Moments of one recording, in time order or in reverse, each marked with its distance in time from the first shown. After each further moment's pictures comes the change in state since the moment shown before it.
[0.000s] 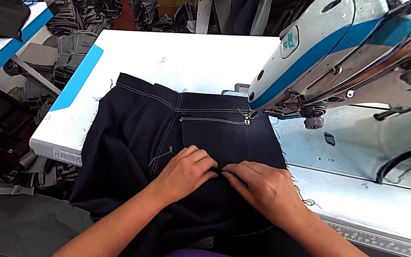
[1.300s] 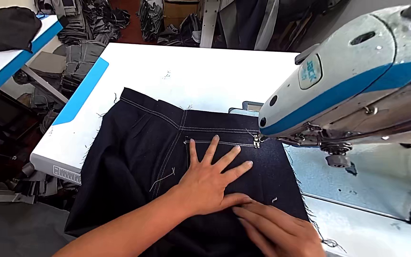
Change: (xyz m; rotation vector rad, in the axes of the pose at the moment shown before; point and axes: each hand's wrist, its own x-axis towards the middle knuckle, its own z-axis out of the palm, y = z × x) left_hand 0.050 -0.008 0.021 0.232 -0.314 -0.133; right_hand -0.031 0.003 0.005 0.190 0.046 0.022
